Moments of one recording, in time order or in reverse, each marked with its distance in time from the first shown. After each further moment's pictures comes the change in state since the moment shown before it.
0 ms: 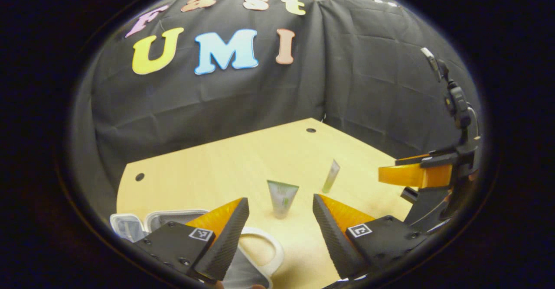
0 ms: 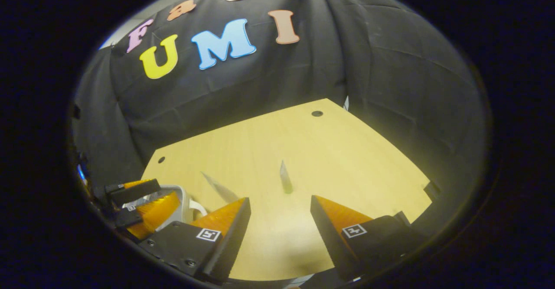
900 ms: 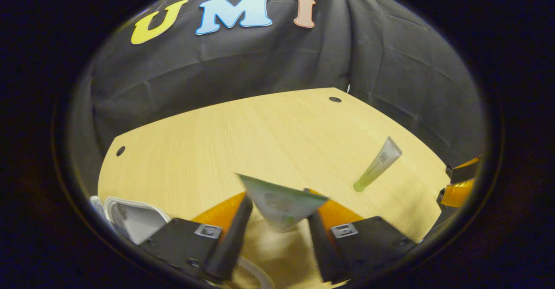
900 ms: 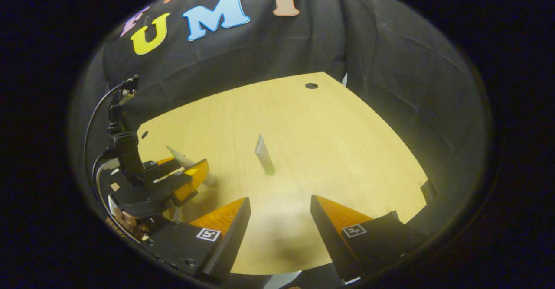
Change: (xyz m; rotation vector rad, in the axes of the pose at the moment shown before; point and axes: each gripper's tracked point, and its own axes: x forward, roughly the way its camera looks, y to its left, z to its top) left arm 0.130 0.038 -0.049 -0.061 0.155 0.163; right arm 0.042 -0.030 -0.036 -0.079 0.214 -0.024
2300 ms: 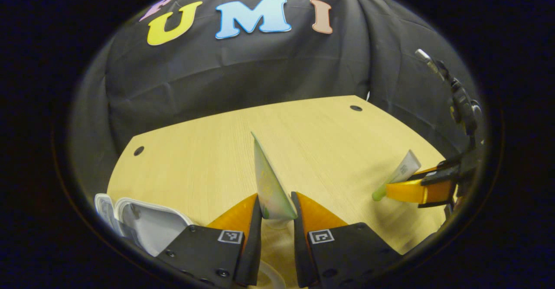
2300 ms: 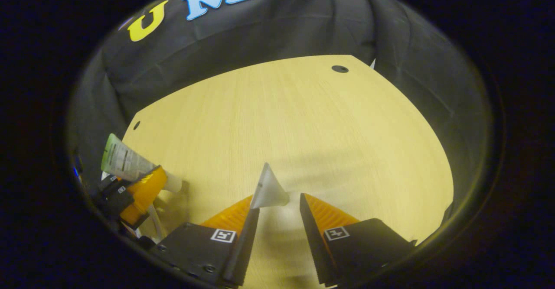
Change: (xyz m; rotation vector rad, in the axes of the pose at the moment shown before) left arm -0.019 0.022 0.029 -0.049 -0.072 0.071; right arm 0.135 0.020 0.029 -0.040 0.108 0.074
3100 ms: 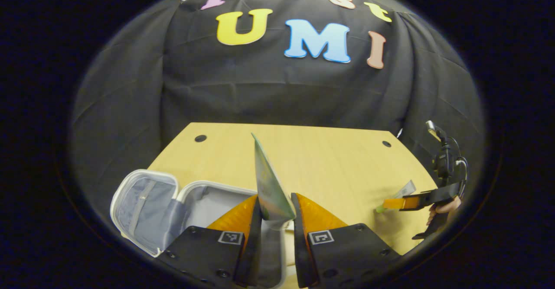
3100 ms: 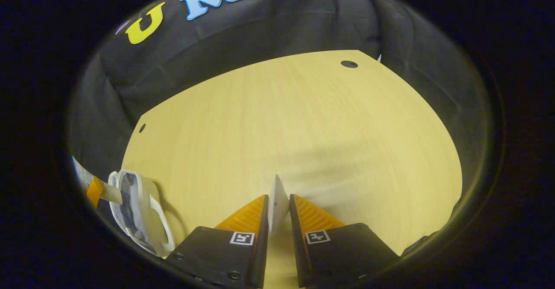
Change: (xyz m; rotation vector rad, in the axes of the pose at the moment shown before) left arm -0.135 0.134 -0.001 -0.240 -0.044 0.235; right arm -0.012 0.047 -0.009 0.025 0.025 0.107
